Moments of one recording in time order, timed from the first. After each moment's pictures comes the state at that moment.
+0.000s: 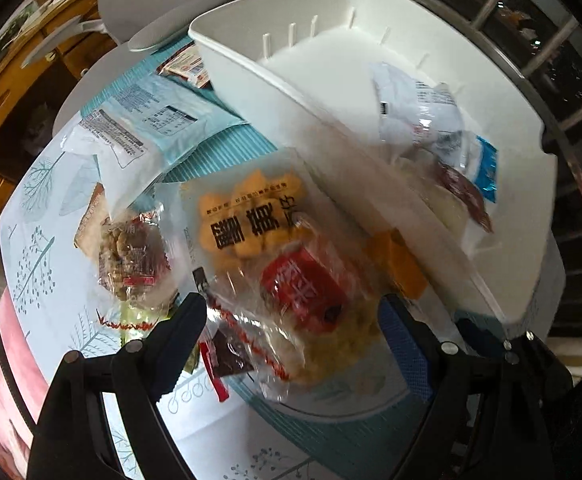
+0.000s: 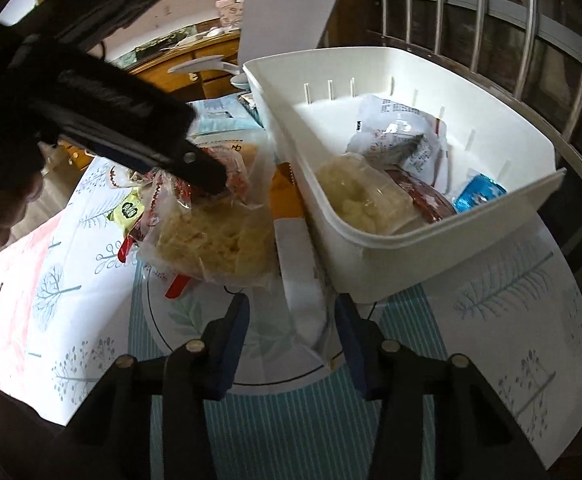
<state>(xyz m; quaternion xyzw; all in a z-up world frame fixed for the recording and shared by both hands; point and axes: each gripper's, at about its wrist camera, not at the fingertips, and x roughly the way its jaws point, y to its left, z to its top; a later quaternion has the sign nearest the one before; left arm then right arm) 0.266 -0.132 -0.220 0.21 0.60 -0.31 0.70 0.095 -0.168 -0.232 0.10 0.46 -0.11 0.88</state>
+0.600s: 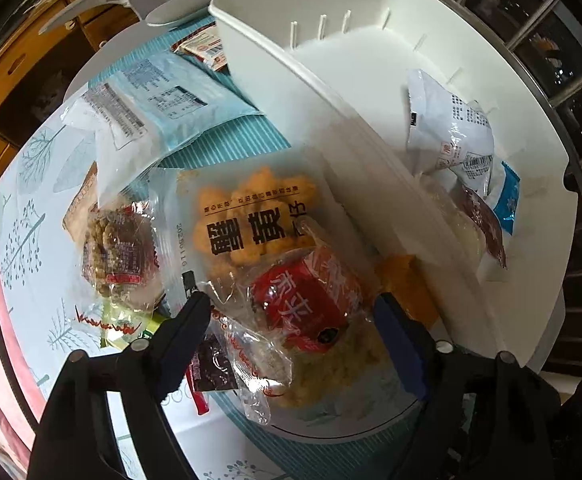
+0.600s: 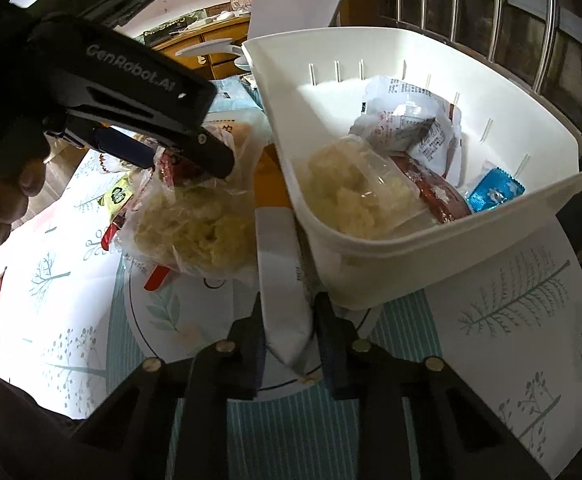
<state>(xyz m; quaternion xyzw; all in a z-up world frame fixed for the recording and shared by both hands) 0.274 -0.140 -0.236 0.18 0.62 -0.28 0.71 0.105 -0.188 -0.249 0.10 0.48 -0.08 0.87</state>
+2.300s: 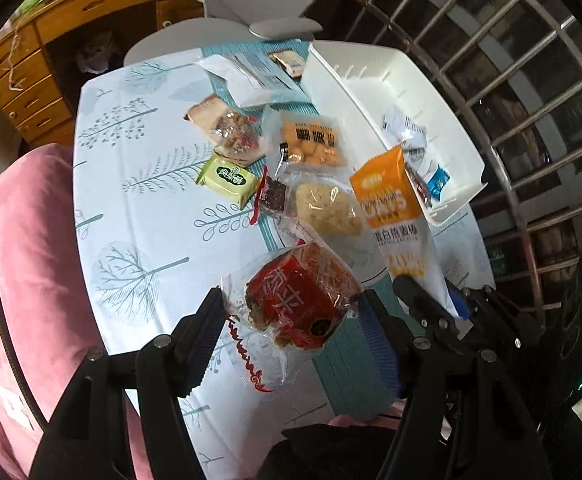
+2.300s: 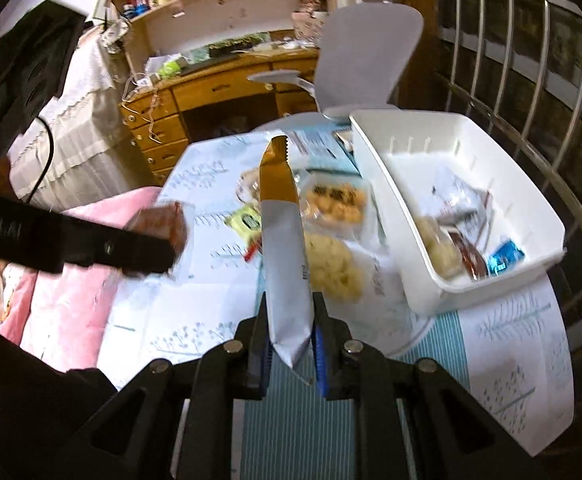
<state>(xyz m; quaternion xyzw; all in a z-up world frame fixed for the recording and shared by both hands) 0.168 0.041 -0.118 0.03 0.61 -0.28 0.74 0.079 -0.099 -0.138 0.06 0.44 -0.01 0.89</state>
